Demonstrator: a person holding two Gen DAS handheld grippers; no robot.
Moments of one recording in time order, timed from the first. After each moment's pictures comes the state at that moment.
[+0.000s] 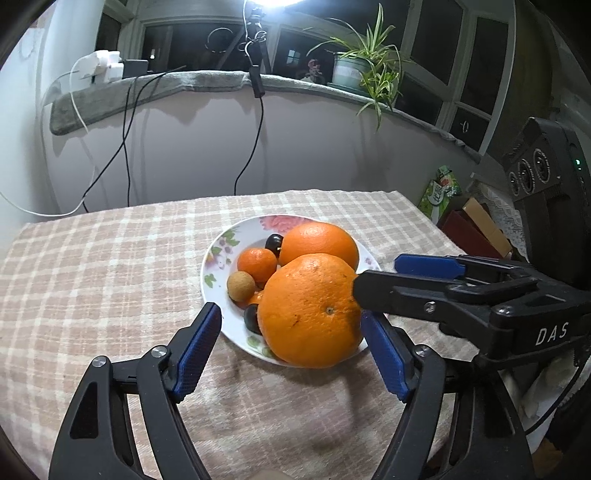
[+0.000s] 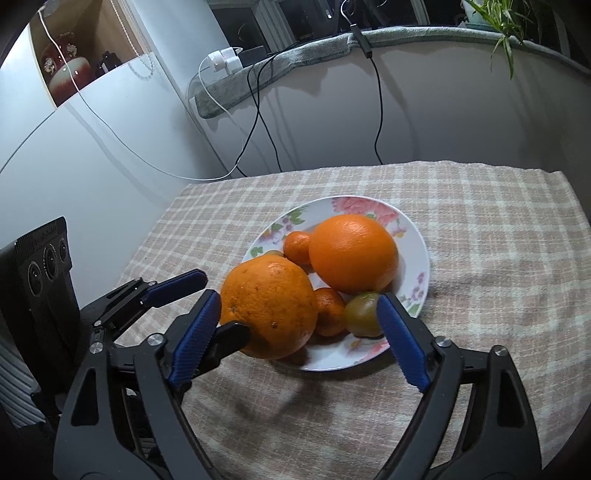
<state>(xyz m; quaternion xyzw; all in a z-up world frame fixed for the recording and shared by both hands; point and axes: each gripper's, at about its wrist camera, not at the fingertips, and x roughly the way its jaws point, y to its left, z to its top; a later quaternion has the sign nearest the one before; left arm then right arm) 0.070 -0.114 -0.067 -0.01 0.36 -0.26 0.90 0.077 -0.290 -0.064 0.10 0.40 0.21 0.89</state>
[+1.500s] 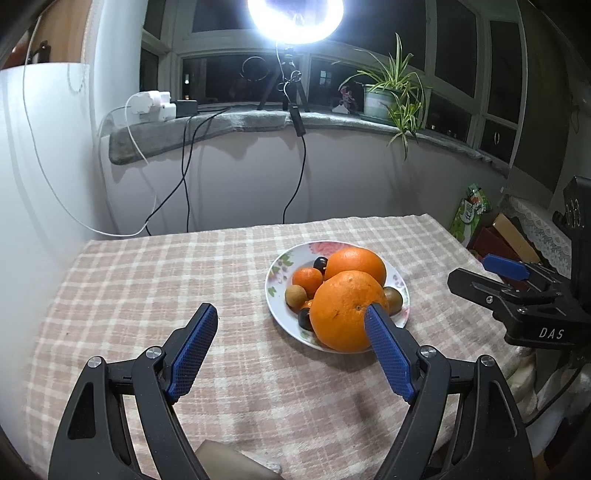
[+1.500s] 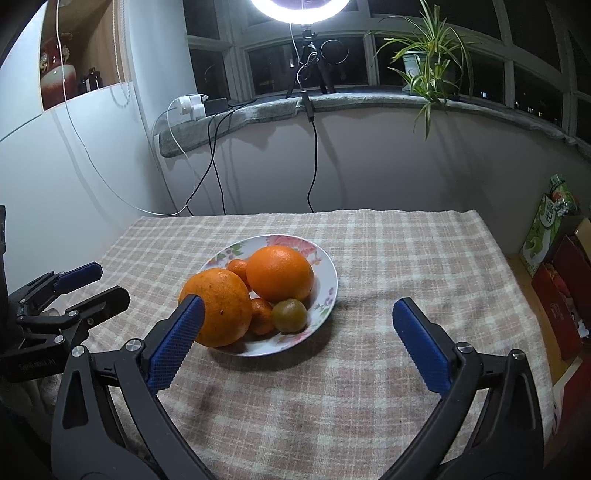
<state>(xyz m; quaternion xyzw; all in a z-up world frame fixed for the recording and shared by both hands) 0.029 -0.086 -0.029 0.02 0.31 -0.17 0.93 0.018 -0.317 -0.035 0.04 0.31 0.09 0.95</state>
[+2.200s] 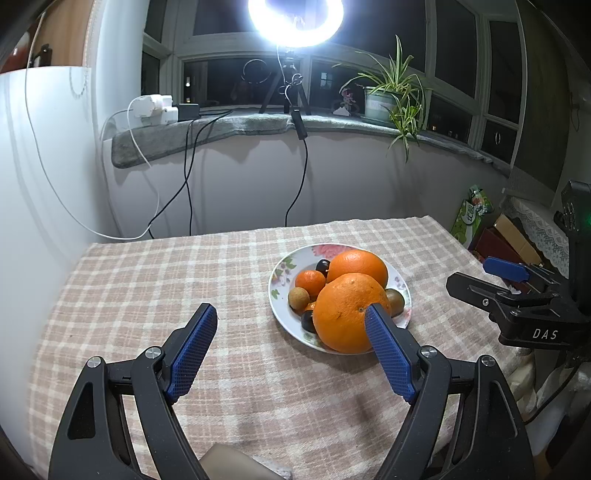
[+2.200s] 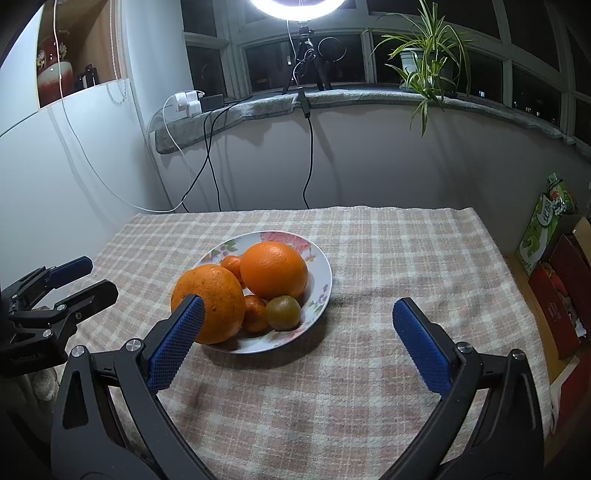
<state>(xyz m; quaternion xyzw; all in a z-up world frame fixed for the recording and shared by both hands) 0.028 -0.086 -0.027 0.02 0.31 -0.17 0.94 0.021 -0.319 -0.037 0.04 0.32 0.08 0.94</state>
